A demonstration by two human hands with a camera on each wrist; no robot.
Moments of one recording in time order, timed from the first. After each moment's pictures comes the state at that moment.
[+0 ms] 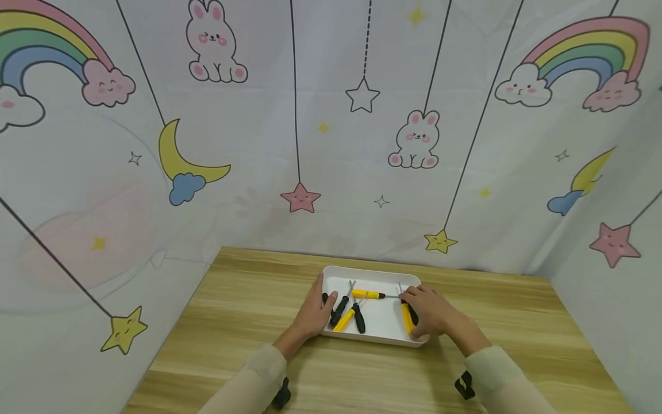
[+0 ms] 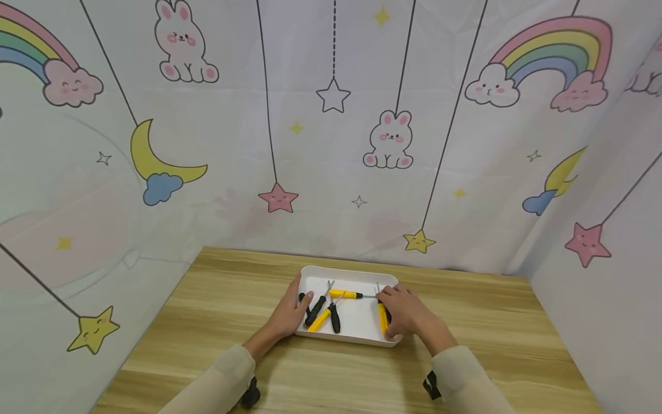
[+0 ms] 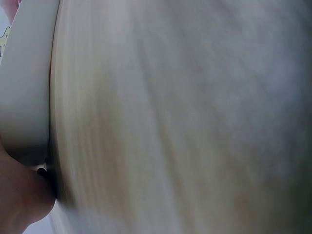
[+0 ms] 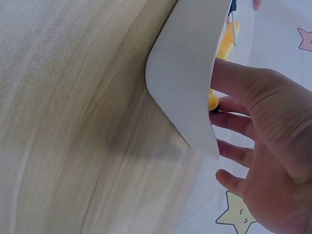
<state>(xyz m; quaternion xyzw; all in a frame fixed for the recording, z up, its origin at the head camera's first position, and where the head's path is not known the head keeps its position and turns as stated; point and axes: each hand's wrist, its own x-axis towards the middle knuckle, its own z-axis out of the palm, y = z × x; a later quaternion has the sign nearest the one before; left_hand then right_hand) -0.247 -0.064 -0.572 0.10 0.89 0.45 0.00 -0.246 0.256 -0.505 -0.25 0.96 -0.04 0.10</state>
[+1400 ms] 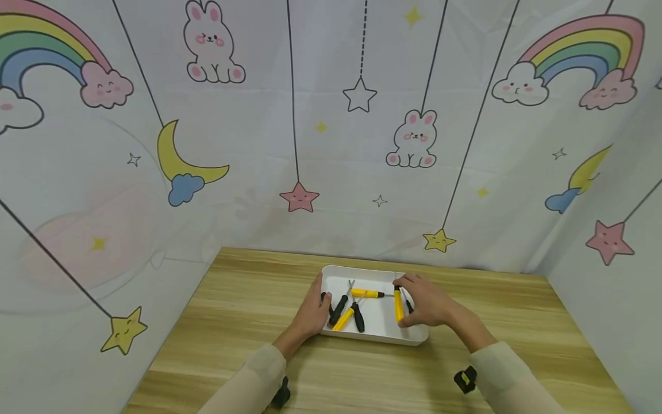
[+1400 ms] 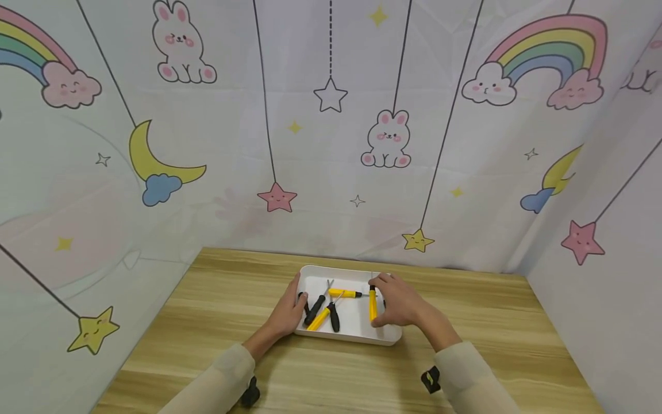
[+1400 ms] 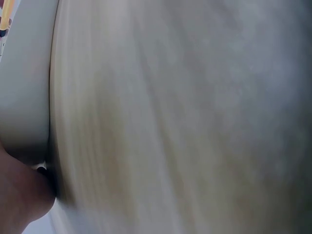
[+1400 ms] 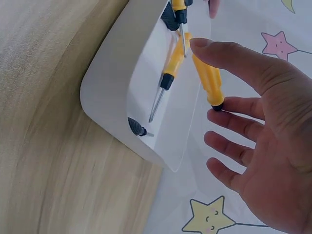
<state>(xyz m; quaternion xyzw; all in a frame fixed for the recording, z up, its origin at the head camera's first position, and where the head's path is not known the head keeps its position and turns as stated) -0.248 -0.063 -0.573 0.10 0.88 0.46 -0.01 -0.240 0.248 -0.469 -0.27 0.95 -0.15 0.07</state>
